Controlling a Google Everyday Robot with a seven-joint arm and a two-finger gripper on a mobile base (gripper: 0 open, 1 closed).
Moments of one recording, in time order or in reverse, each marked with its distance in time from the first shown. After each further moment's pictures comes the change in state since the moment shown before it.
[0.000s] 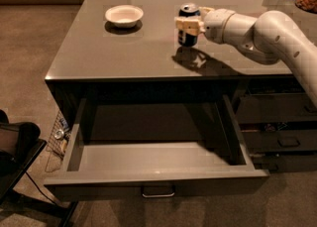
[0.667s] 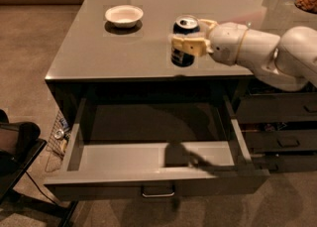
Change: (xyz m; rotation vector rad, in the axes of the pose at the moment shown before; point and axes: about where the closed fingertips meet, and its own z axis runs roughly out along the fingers) arm -0.029 0.121 -0.081 -0.191 -0.065 -0.016
